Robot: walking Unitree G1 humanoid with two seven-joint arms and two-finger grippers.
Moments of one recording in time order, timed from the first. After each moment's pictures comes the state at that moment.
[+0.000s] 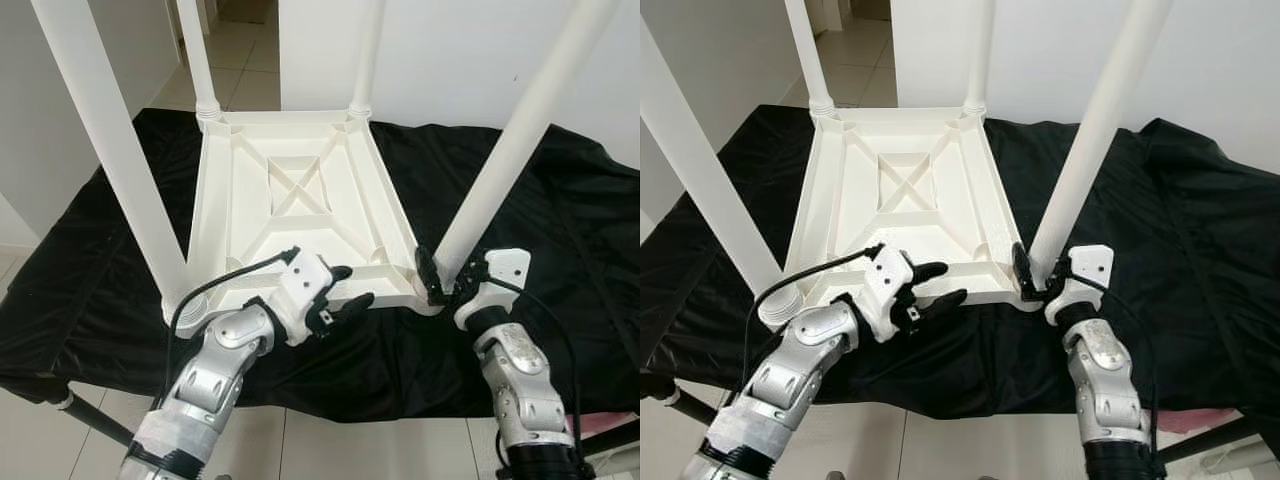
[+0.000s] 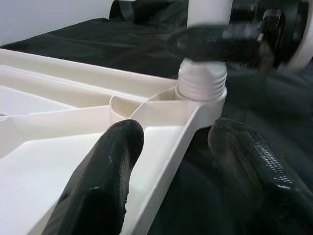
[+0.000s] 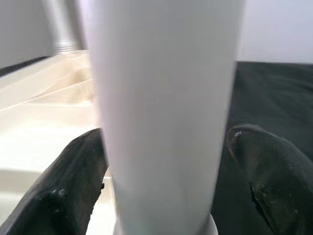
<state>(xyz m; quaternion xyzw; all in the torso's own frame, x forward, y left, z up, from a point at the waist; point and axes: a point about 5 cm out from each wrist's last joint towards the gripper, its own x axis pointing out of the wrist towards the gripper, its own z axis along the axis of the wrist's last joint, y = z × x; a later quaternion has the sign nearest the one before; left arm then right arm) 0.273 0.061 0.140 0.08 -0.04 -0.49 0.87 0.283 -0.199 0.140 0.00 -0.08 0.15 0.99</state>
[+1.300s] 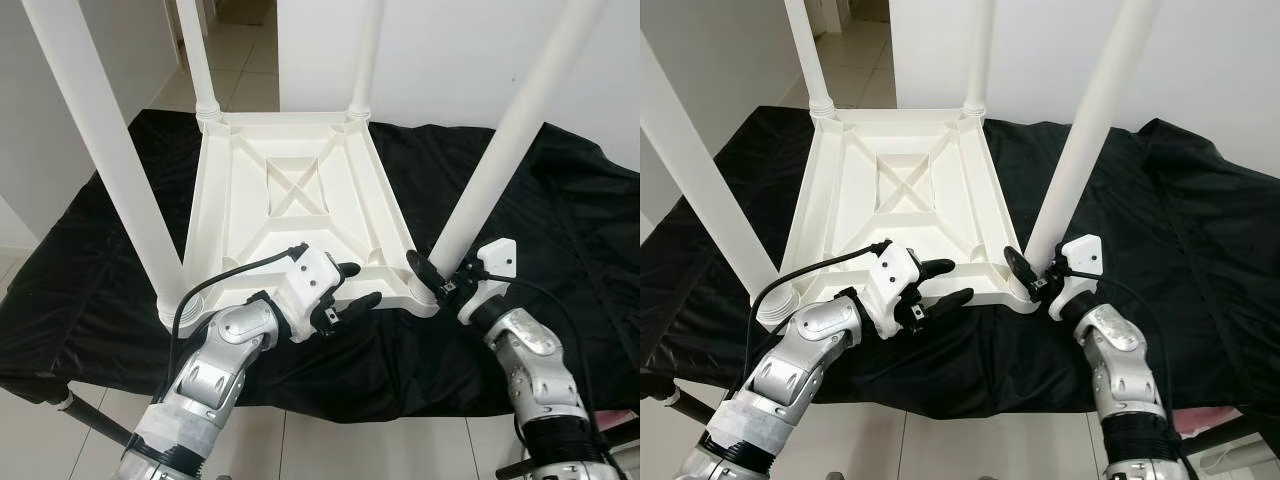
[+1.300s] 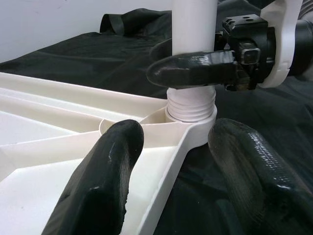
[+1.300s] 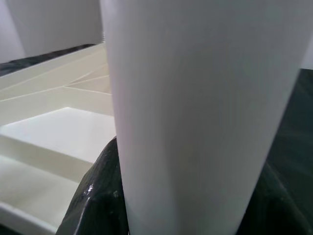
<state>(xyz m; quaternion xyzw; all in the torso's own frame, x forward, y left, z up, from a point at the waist) 0.273 0.049 0.149 0.08 -0.05 -0.51 0.86 0.294 -0.195 0.133 -0.03 -0.06 0.20 0.98</state>
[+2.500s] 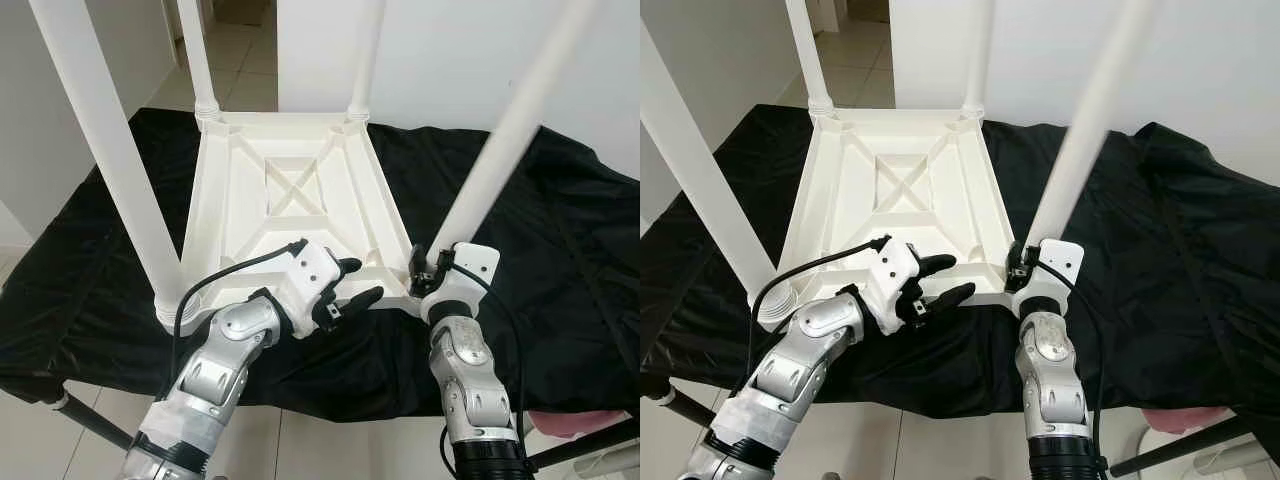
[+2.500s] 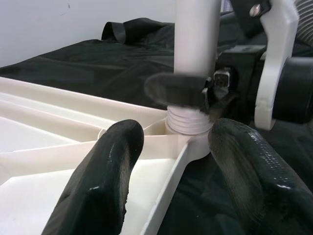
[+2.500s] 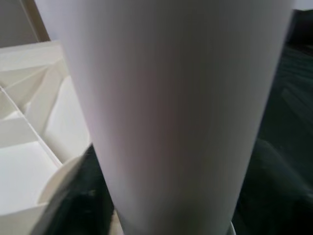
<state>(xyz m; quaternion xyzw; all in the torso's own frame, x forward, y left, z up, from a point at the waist) 0.275 0.046 0.151 0.07 -0.06 -0.51 0.86 0.284 -0.149 0.129 0.07 -0.02 -0.07 0.99</state>
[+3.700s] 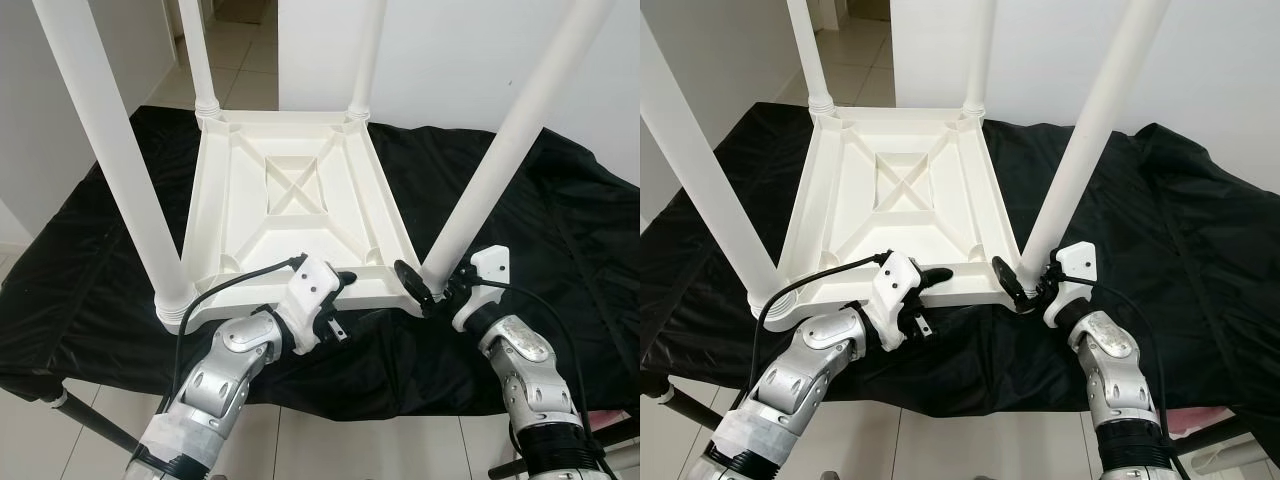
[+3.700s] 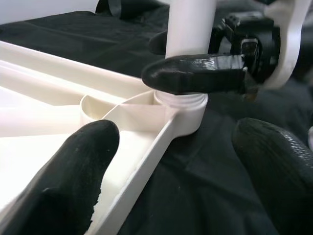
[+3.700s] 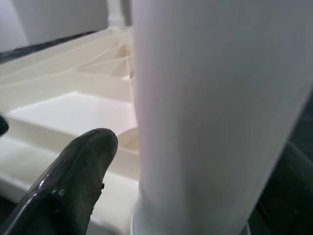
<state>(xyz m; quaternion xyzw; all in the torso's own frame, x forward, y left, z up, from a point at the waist) 0.267 0.046 0.134 0.06 -0.01 -0.52 0.85 0.293 -0.198 0.122 -0.03 -0.03 0.25 0.97</state>
